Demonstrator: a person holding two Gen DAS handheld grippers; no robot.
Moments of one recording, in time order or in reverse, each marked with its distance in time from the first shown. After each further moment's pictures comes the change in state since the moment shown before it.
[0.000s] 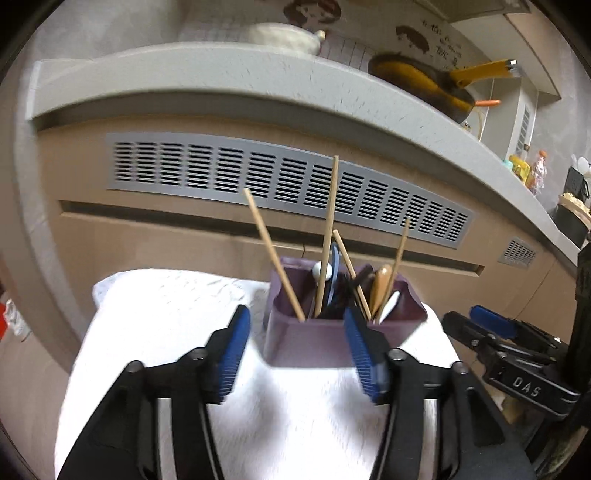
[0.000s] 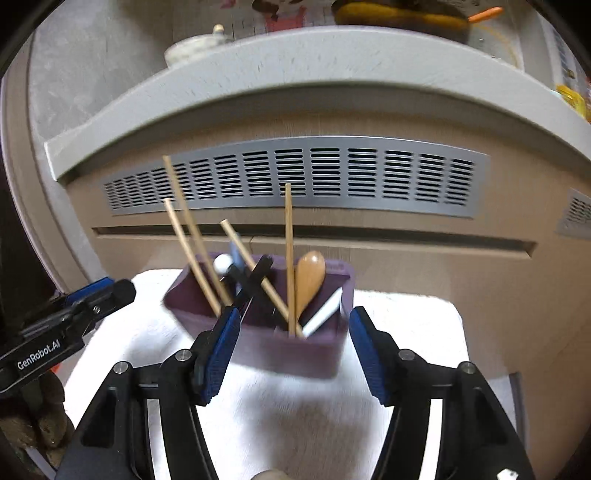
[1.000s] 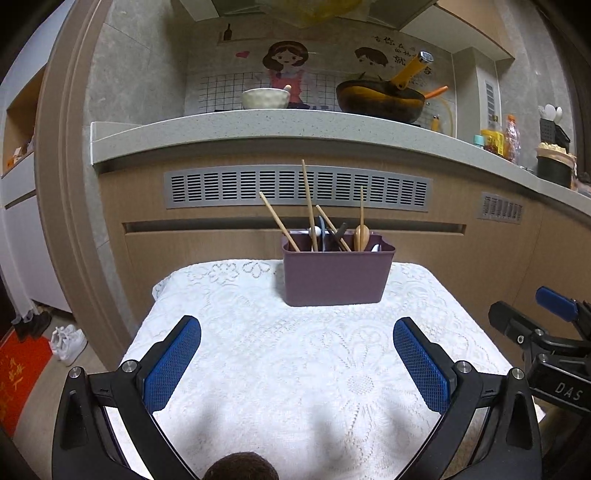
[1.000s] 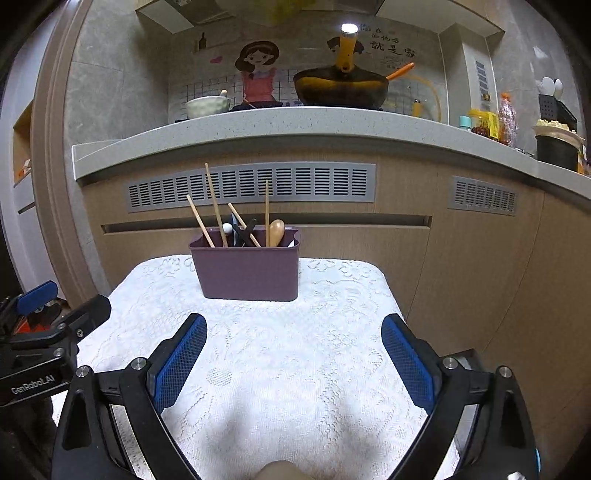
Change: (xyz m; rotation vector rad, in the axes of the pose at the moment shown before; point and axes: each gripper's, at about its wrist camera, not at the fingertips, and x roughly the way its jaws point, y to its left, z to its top) left arm -0.137 -0.037 -0.109 0.170 -0.137 0.118; right arm -0.161 0.022 -0.125 0.018 -0.206 -0.186
